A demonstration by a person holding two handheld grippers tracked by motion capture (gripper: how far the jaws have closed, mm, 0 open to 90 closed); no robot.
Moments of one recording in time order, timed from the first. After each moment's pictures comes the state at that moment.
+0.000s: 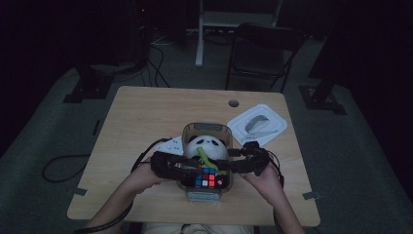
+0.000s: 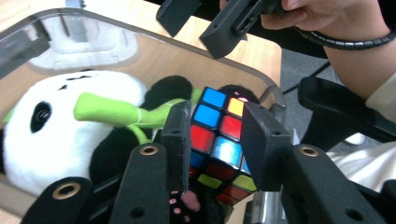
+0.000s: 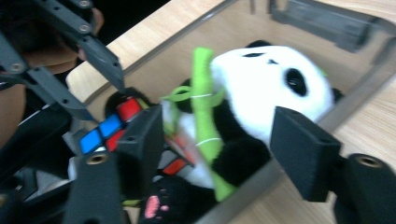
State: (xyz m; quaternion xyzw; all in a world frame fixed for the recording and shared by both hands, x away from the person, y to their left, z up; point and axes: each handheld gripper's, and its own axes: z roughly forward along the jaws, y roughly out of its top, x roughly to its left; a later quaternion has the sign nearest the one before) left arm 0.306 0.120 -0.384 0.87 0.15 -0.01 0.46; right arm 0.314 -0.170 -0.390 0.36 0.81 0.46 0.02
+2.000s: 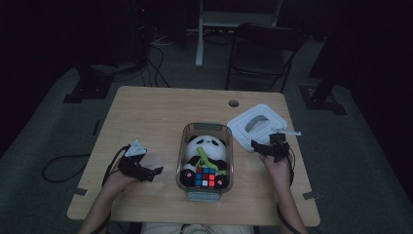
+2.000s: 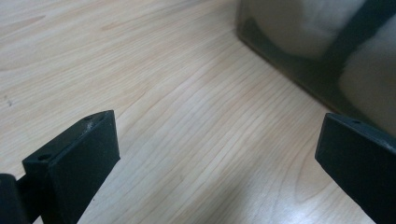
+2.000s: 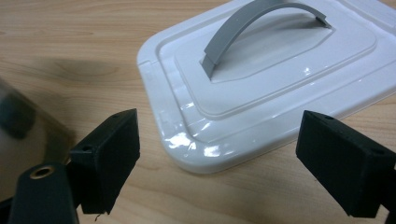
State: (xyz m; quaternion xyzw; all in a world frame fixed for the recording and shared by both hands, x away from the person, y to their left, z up) left arm 0.335 0.230 -0.490 0.83 0.36 0.14 0.39; right arm 0.388 -0.260 -0.478 0.59 0.69 0.38 0.19
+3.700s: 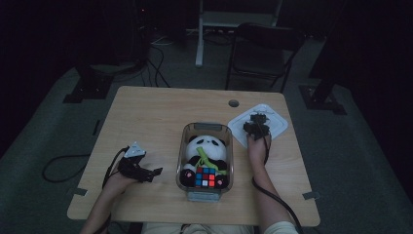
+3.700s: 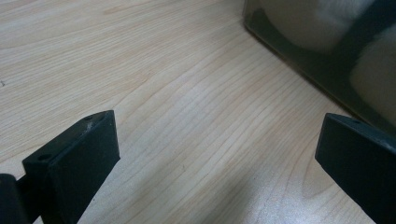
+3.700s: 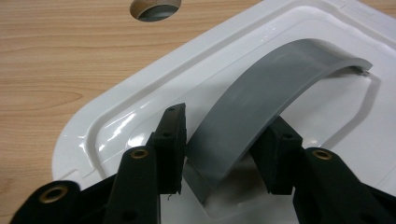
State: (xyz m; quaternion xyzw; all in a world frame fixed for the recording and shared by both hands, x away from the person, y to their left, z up) left arm 0.335 0.233 -0.499 0.83 0.37 0.13 0.40; right arm 0.491 -0.213 -0.509 0.66 0.63 0.31 0.25
